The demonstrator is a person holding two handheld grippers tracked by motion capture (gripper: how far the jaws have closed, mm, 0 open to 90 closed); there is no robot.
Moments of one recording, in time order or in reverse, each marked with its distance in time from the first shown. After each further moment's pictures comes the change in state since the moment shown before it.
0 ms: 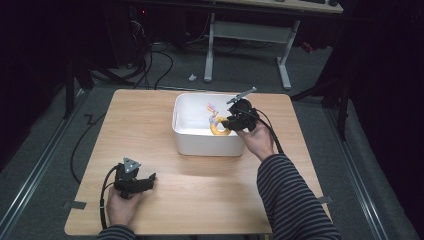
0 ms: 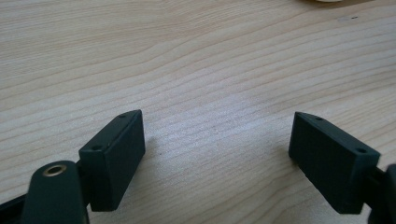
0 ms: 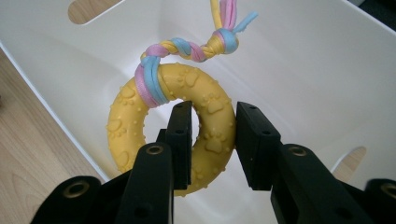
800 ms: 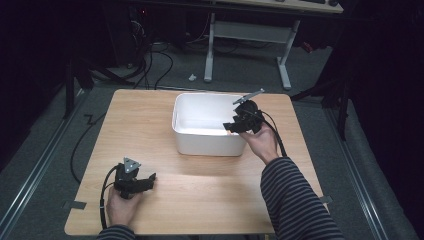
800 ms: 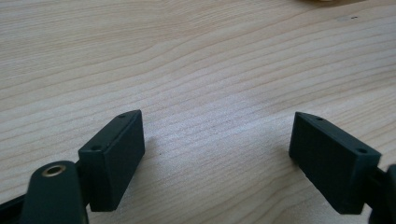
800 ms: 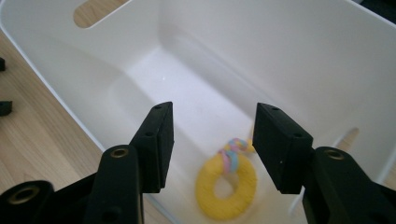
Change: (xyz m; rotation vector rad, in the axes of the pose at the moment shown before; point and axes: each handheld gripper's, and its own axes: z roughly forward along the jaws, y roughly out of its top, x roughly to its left) left arm 0.000 0.000 0.000 0.001 -0.001 0.001; right arm -0.008 -0.012 -0.011 -0.036 0.017 0.044
